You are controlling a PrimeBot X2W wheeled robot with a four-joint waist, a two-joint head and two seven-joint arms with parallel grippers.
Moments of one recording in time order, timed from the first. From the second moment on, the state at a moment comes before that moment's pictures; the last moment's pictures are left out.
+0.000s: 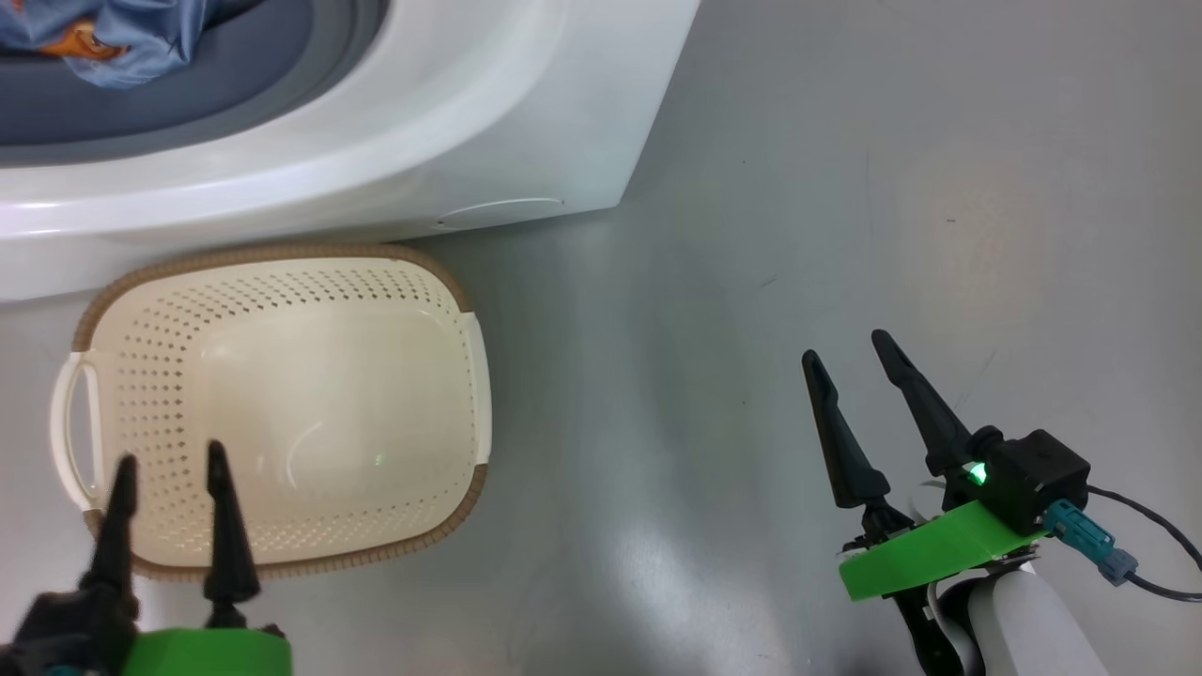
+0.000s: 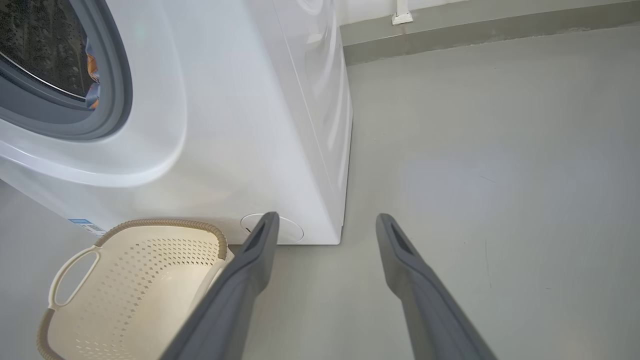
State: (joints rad) left arm -0.03 0.04 0.12 0.00 -0.15 0.02 -0.26; right arm -0.21 -0.05 0.13 0.11 0.23 0.13 -0.26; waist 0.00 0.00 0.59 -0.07
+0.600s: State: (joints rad) left arm 0.00 0.04 0.05 -0.01 -0.18 0.07 -0.26; right arm -0.21 -0.05 0.13 0.11 0.23 0.13 -0.26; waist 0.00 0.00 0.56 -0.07
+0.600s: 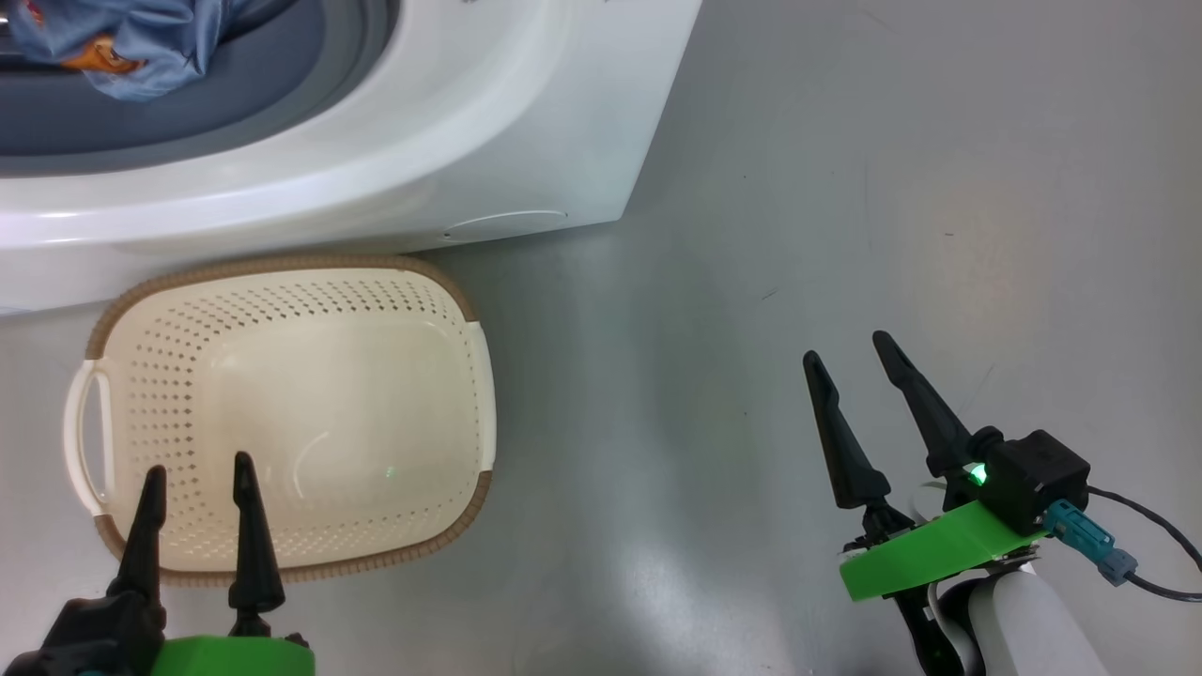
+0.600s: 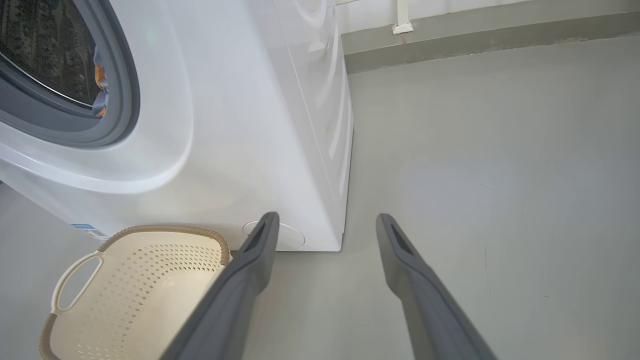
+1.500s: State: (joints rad) left arm -0.07 0.04 0.04 -0.03 -0.18 0.07 -0.26; right arm -0.21 -0.05 0.12 0.11 0.23 0.13 -0.26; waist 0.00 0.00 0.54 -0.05
